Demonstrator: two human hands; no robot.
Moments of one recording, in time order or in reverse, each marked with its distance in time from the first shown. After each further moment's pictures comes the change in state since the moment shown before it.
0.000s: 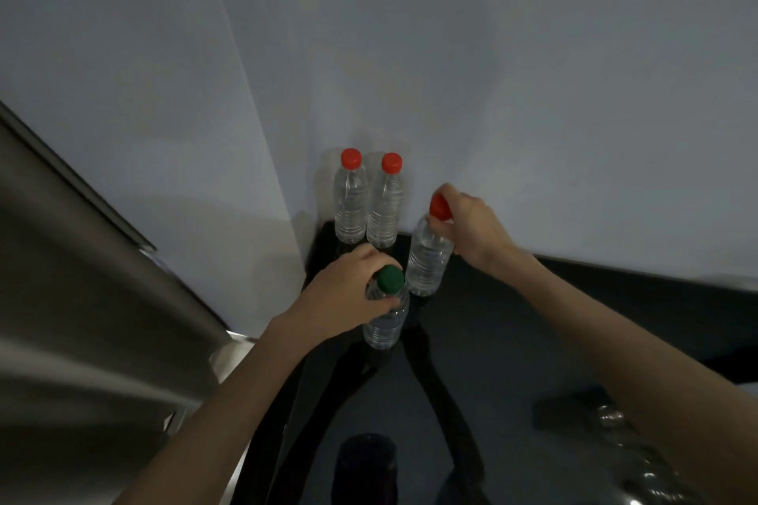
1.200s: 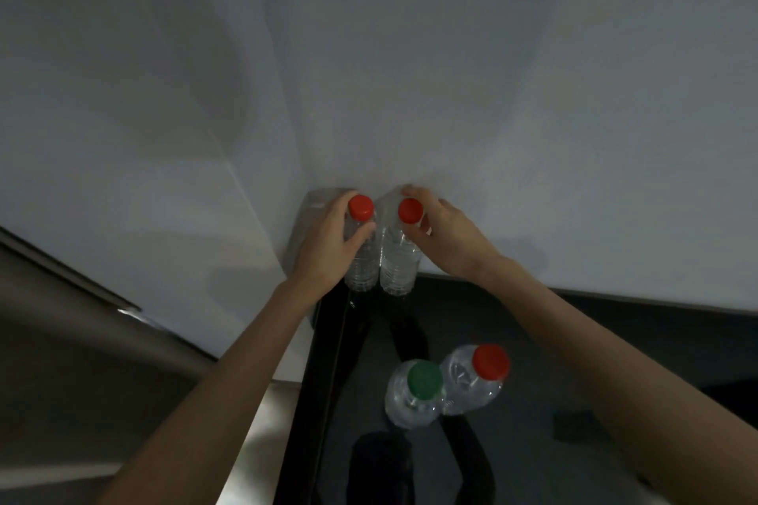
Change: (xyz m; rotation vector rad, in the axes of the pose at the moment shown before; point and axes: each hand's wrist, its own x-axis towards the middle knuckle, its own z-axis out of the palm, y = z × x) left_hand 0.132 -0.085 -0.051 -0.155 0.348 -0.142; right_hand 0.104 -0.011 0.037 0.151 -0.012 -0.005
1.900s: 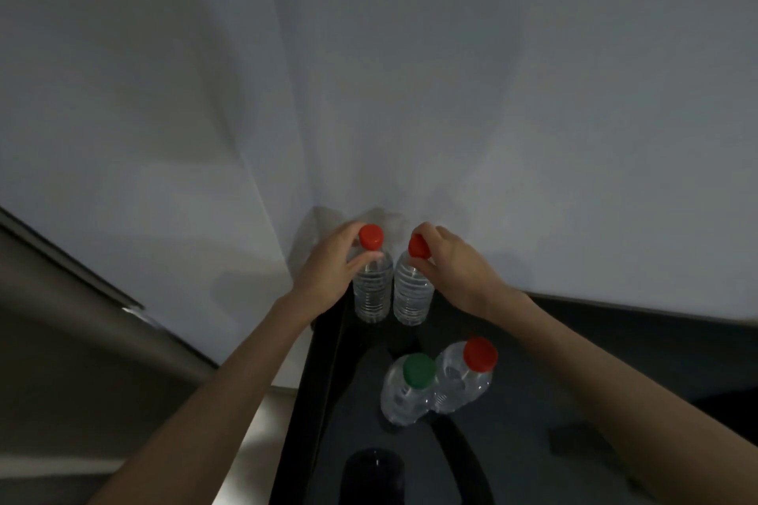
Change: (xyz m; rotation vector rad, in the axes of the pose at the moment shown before) left_hand -0.024 0.004 -0.001 0.000 -0.103 0.098; right_hand -0.038 -0.002 -0.003 -0.198 -0.076 -0.038
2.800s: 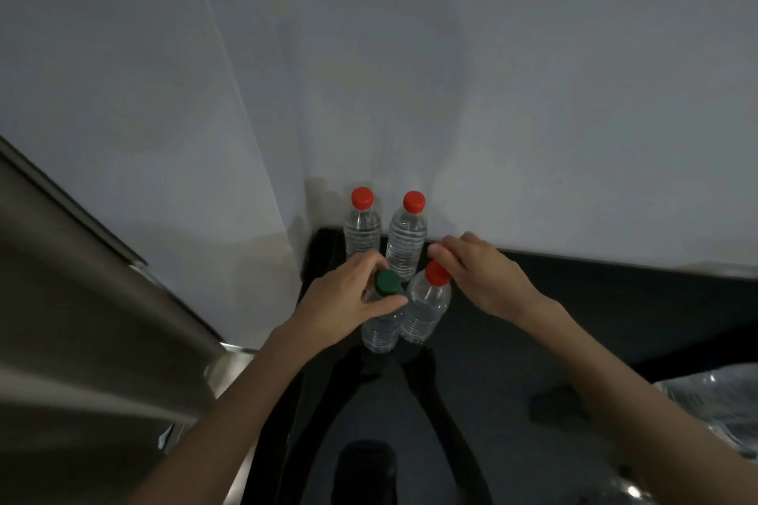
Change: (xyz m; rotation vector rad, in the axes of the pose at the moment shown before) left_hand -0.129 0.071 0.022 0.194 -0.201 0.089; right_hand -0.127 0.008 -0.019 0.076 -0.022 0.106
